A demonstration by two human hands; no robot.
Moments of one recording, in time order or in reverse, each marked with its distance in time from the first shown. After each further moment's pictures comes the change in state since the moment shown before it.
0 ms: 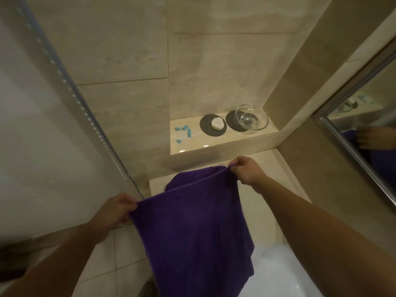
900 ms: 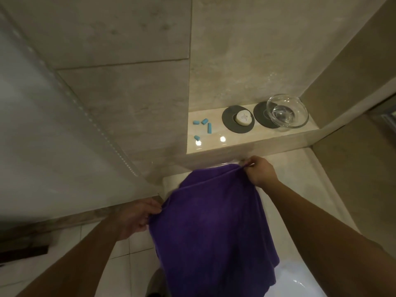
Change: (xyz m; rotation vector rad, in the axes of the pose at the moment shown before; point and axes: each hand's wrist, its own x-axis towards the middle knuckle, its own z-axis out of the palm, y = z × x) left_hand 0.035 -0.005 0.014 -0.186 -0.278 -0.297; right_hand 0.072 0.020 0.044 -0.186 0.047 0.028
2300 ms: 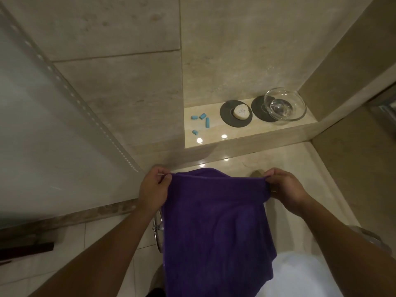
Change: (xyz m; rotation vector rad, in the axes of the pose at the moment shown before) left_hand 0.027 0.018 0.054 0.181 0.531 0.658; right_hand -0.043 0.071 -0.029 0.727 -0.195 0.073
